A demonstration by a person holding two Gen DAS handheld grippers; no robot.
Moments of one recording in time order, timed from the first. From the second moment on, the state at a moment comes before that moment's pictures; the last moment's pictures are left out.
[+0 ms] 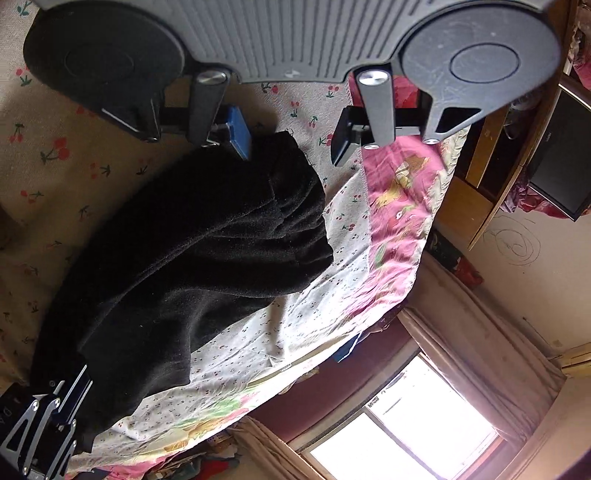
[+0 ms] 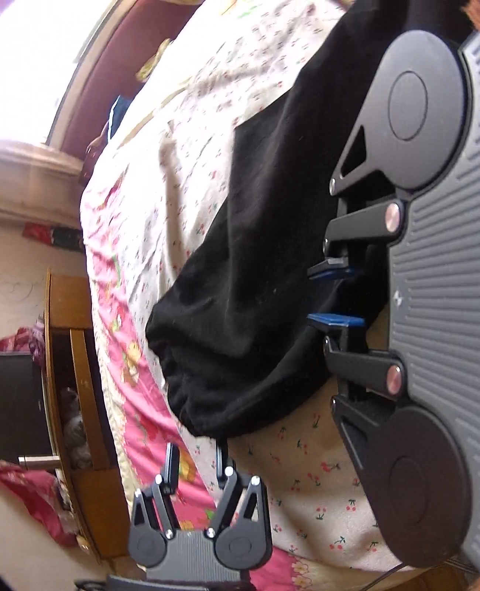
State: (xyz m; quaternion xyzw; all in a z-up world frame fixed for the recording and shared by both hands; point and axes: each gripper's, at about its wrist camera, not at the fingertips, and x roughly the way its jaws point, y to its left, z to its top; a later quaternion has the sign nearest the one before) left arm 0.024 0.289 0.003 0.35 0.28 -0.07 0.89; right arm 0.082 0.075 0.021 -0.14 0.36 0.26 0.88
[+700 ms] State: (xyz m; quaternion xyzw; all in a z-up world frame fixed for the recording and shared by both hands) left arm 0.094 -0.036 0.009 0.22 0.22 -0.35 0.88; right arm 0.071 -0.337 0.004 0.20 0.32 -0.21 0.90
